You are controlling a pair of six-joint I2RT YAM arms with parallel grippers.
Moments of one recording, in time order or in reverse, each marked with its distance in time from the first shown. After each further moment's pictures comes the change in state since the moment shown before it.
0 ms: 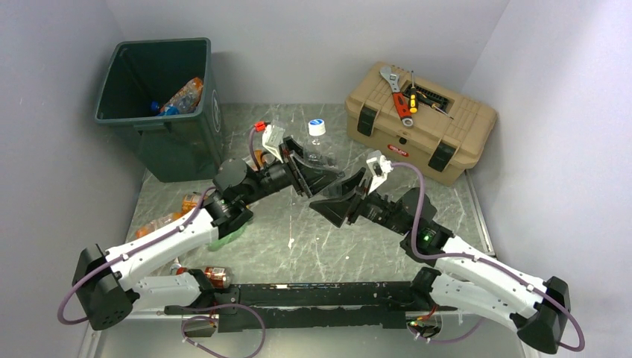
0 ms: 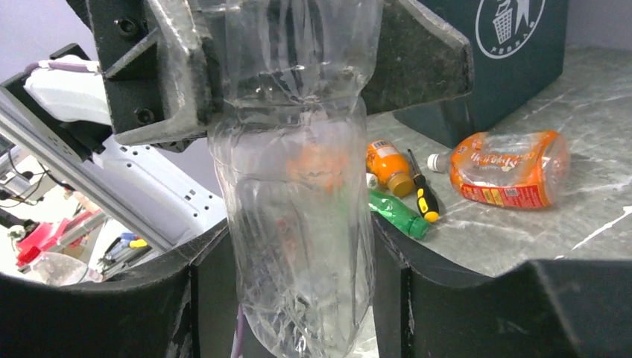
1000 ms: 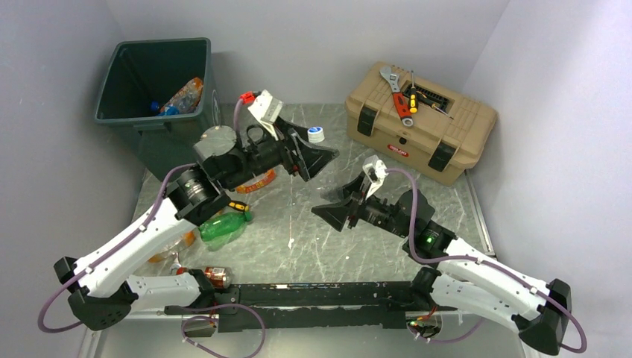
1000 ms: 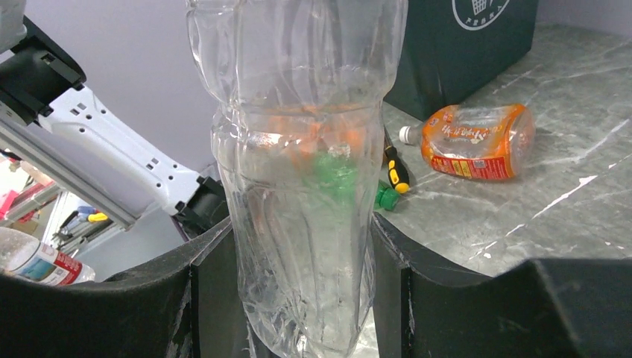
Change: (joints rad) left arm -0.014 -0.021 0.451 -0.656 -0.197 0.279; right arm 0.019 -0.026 -0.002 -0.121 0.023 -0.101
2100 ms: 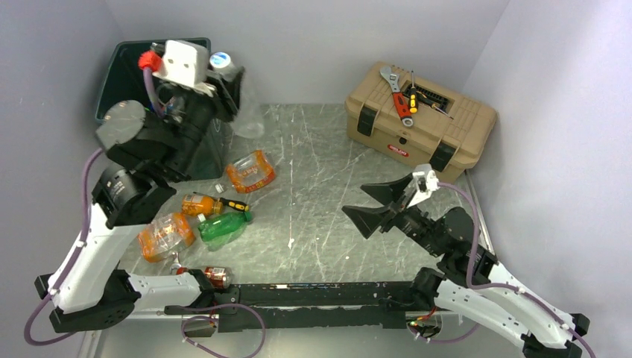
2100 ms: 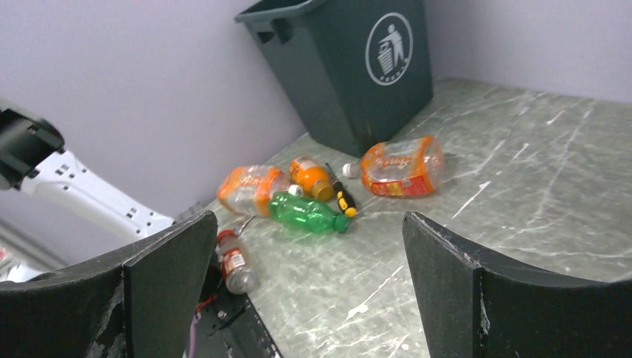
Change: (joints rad) left arm 0.014 0.032 0.467 -0.290 -0.599 0.563; right arm 0.019 -0.303 0.047 -0.292 0.238 -0.033
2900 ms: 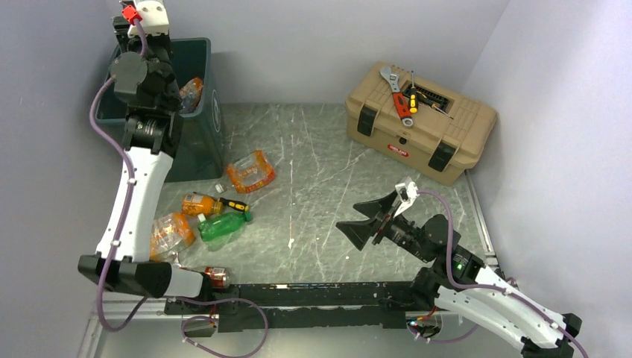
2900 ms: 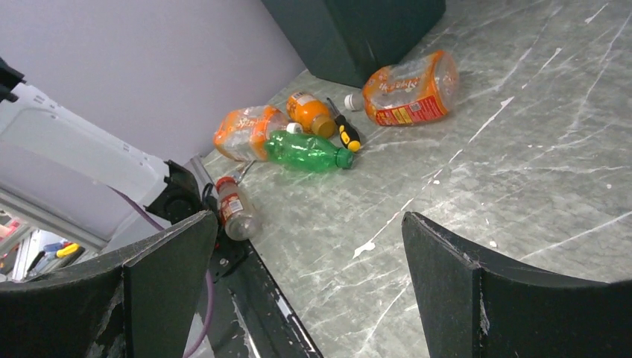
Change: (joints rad) left arm 0.678 0.204 -0.082 0.525 -0.070 0.316; right arm -0.001 -0.071 -0.189 -0.013 -0.020 0.094
